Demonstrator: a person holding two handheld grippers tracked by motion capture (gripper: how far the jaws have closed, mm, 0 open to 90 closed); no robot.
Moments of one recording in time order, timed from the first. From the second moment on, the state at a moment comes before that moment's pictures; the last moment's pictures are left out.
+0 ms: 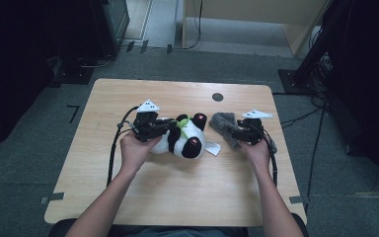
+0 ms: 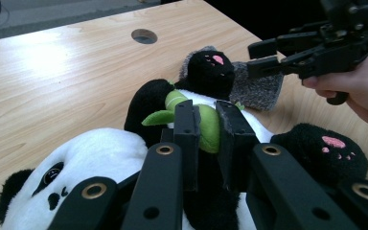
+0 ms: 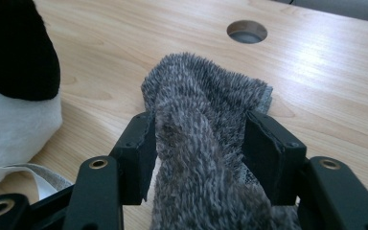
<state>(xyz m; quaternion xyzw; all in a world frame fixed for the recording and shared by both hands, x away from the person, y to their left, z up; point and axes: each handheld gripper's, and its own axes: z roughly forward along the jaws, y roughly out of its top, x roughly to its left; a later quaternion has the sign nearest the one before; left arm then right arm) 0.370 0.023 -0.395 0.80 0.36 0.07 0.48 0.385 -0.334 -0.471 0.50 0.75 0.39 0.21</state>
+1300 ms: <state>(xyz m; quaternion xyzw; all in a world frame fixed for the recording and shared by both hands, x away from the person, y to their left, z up) 0.376 0.038 -0.396 0.81 0.32 0.07 0.49 0.389 -0.337 -0.468 0.50 0.76 0.39 0.14</state>
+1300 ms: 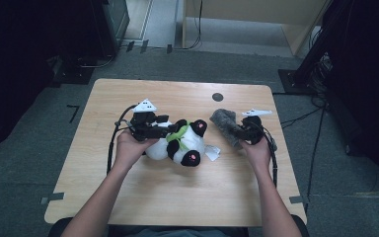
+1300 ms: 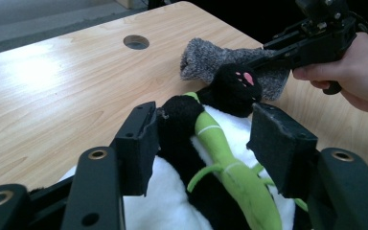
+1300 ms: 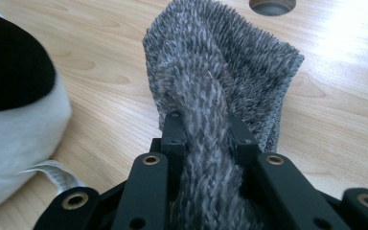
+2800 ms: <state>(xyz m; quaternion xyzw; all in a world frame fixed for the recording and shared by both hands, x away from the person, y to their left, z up) 0.356 0.115 -0.448 0.82 0.31 0.05 0.48 0.358 -0.299 -0.377 0.43 0.78 0.43 0.12</state>
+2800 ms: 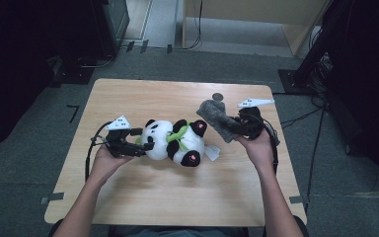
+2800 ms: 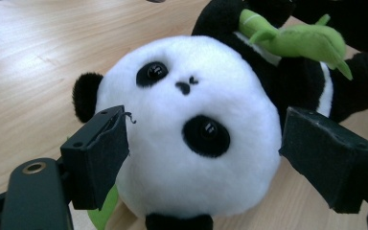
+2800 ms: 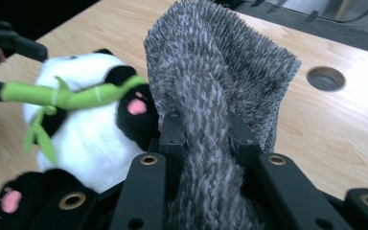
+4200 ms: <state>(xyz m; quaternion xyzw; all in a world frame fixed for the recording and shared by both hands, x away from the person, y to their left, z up) 0.326 0.099 -0.485 0.80 0.35 0.11 0.47 0.391 -0.153 -0.358 0.28 0.86 0.43 0.05</state>
